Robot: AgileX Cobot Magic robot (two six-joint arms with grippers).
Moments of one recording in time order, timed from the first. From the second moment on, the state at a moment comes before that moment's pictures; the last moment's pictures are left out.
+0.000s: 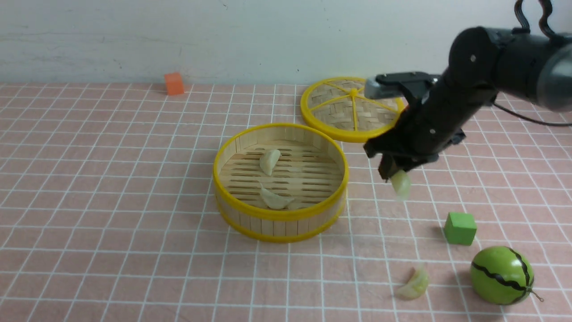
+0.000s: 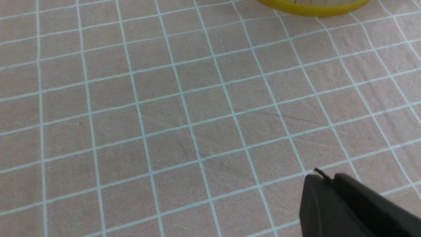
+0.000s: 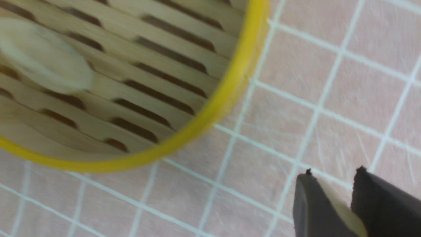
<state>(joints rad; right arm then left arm) 0.32 1.98 -1.75 0.23 0.96 -0.08 -0.56 0.40 -0.41 0.23 0.74 -0.36</state>
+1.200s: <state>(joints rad) 0.44 1.97 -1.87 0.04 1.21 -0.06 -0.56 0.40 -0.40 0.23 0.72 -0.36</state>
